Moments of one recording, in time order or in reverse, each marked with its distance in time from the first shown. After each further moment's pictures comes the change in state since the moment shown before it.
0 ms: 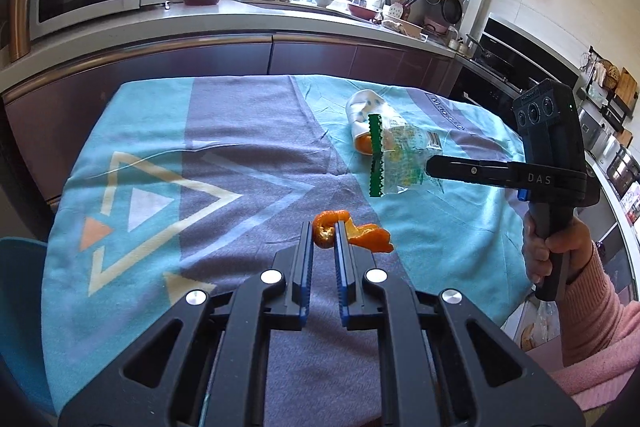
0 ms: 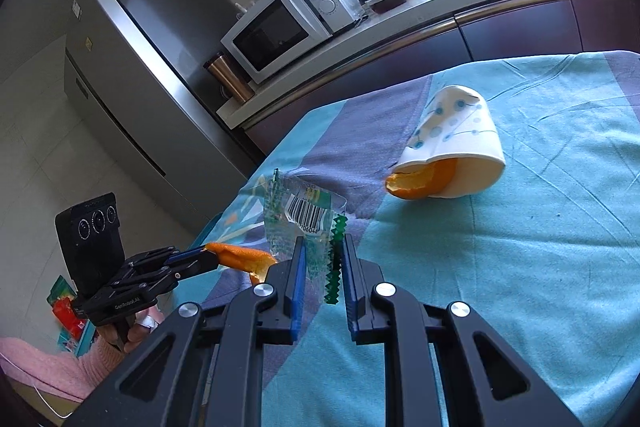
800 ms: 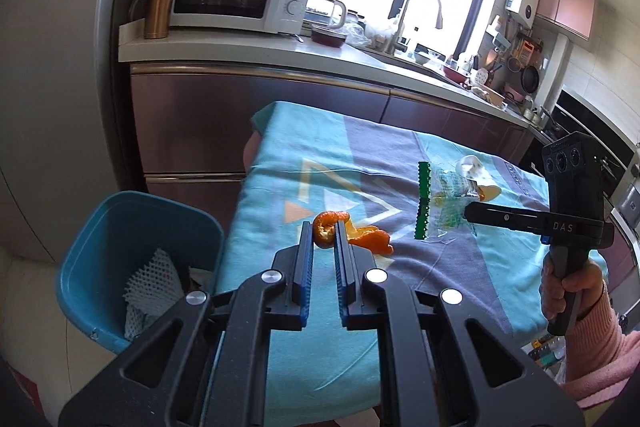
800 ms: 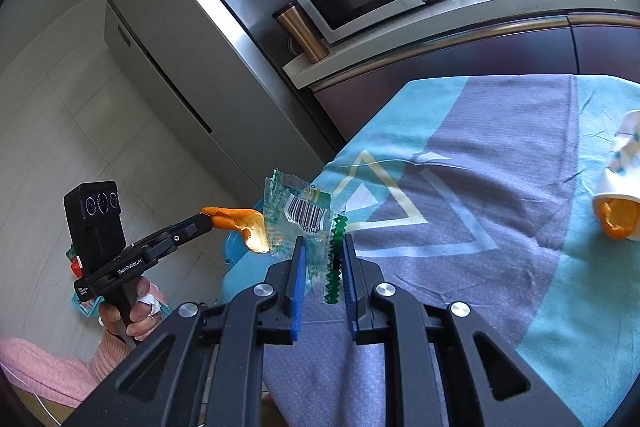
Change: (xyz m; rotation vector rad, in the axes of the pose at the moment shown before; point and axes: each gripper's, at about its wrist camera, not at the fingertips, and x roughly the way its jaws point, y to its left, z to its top) left arm -0.136 0.104 -0.038 -0.218 -0.169 0.255; right arm 0.089 0.106 0.006 -0.140 0.127 0.148
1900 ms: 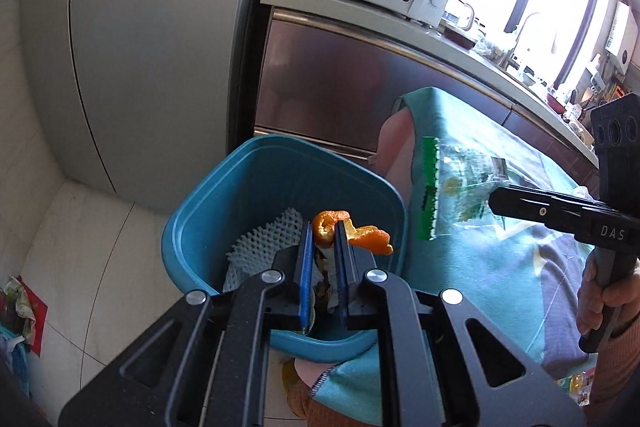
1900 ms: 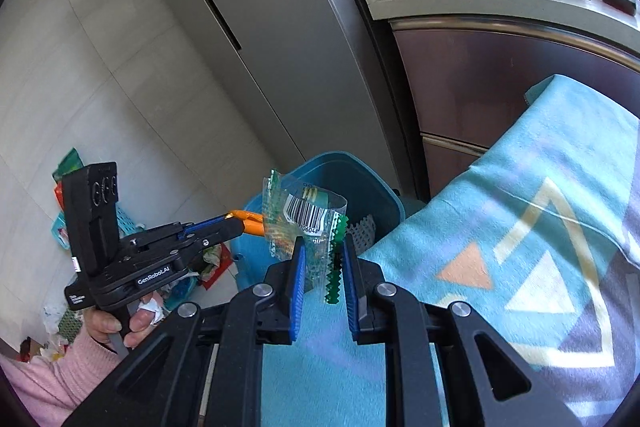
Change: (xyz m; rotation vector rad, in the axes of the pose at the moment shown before) left arm 0.005 0.148 -0.036 -0.235 0.065 0.279; right arm 0.169 0.105 0.026 -0.234 0.255 0.018
